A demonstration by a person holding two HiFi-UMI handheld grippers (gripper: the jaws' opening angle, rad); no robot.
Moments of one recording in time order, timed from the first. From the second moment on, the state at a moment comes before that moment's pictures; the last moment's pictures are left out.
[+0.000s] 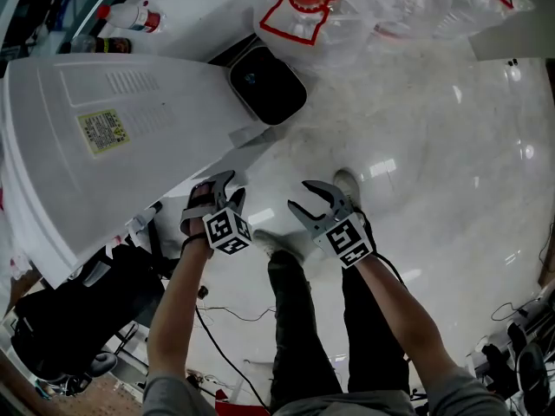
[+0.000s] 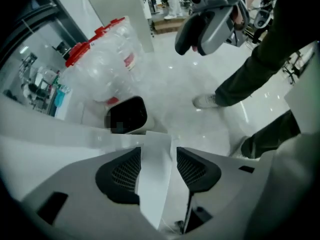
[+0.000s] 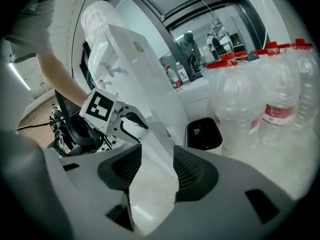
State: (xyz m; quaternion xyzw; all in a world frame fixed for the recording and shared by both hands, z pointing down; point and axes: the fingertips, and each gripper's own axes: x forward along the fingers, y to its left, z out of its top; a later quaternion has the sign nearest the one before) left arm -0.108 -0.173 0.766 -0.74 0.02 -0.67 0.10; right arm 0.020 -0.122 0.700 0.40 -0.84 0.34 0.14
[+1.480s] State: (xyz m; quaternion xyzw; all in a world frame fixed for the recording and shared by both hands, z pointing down) left arm -0.233 -0.013 0.782 -0.65 -0.26 -0.60 0.40; right arm -0.128 -0.037 0.722 0.40 -0.83 0.34 0.16
